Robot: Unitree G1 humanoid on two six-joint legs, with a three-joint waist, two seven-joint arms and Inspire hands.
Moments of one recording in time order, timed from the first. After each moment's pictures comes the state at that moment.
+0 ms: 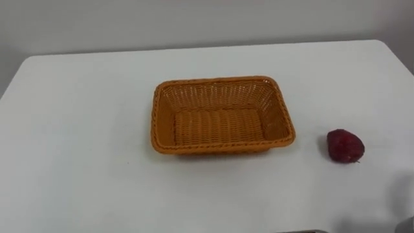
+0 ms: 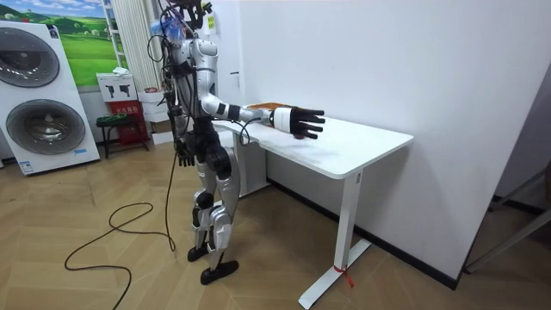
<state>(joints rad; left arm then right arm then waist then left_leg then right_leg) 0.32 0.22 0.13 1.12 0.11 0.01 0.09 0.20 -0.24 -0.34 0.17 0.10 -0.24 -1.09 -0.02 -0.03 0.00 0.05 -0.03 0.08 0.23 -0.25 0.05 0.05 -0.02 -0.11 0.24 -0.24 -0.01</state>
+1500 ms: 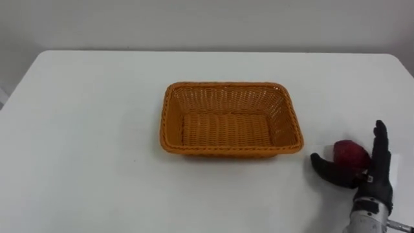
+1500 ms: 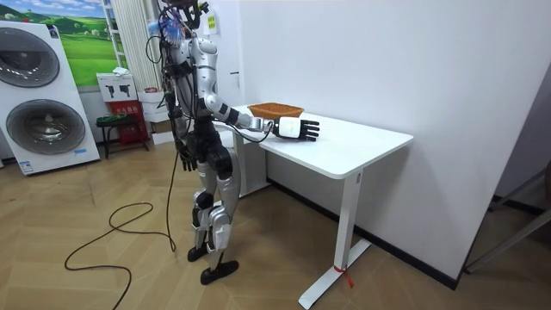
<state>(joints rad) 0.30 0.23 0.05 1.12 0.11 0.02 0.02 0.23 -0.26 0.03 0.37 -0.01 -0.23 -0.58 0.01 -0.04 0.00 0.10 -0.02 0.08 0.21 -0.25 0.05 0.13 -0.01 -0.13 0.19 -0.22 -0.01</state>
